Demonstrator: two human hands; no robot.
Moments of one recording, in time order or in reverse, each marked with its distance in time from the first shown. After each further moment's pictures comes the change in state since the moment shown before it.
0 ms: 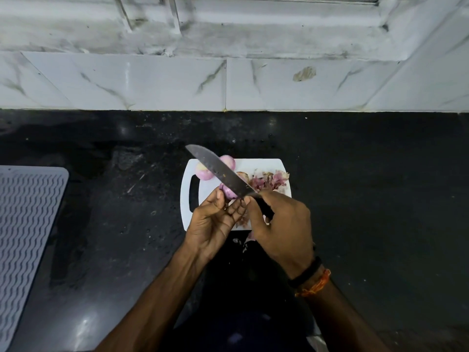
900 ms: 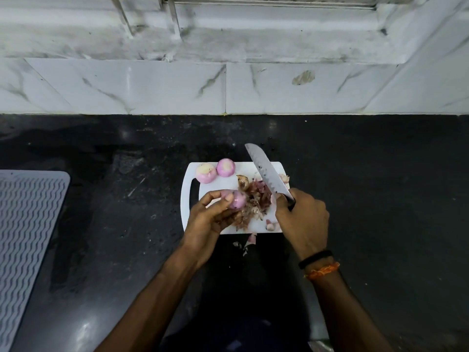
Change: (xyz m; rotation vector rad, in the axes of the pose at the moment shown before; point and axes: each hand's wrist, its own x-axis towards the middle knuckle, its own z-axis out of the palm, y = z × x) left_hand -0.009 0.011 0.000 0.469 0.160 0.043; right_hand 0.015 0.043 0.000 -0.214 -0.056 0.471
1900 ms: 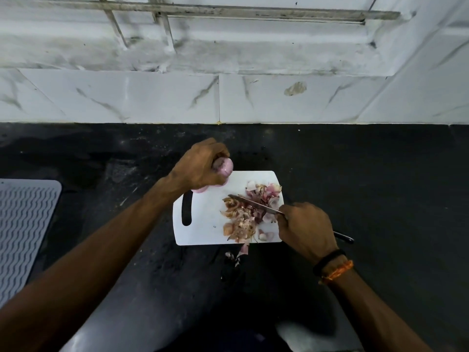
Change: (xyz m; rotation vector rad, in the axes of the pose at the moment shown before) left_hand 0.107 0.099 0.016 1.574 -0.238 0.634; right_hand 0.027 0.037 -0.018 -0.453 -0.213 -0.437
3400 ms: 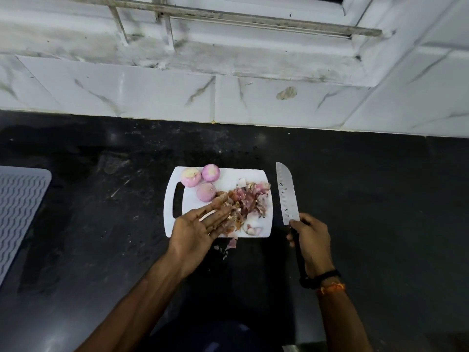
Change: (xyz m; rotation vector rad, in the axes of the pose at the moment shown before) left_hand -0.122 0.064 0.081 -1.880 0.203 -0.747; right_hand -0.039 0.022 0.023 1.201 0.121 0.764
